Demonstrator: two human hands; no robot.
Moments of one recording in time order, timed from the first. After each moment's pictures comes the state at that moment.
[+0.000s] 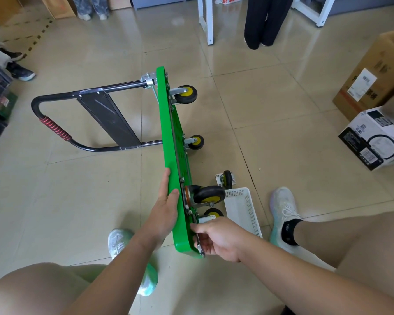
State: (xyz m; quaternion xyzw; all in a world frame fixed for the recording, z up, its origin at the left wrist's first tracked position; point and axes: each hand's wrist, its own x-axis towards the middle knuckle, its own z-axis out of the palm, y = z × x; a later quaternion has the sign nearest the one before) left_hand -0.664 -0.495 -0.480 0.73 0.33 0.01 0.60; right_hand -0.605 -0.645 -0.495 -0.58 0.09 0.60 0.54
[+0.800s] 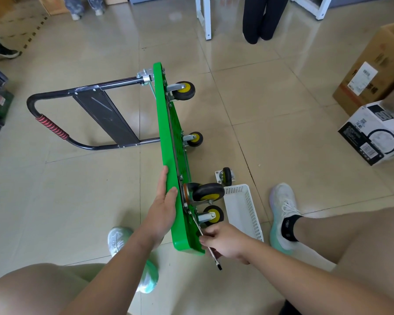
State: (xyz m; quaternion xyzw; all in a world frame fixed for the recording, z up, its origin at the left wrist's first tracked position) left_hand -0.664 -0.495 -0.478 0.73 0.33 0.01 0.60; right_hand -0.603 -0.674 -0.527 -0.71 -0.13 0.56 0.41
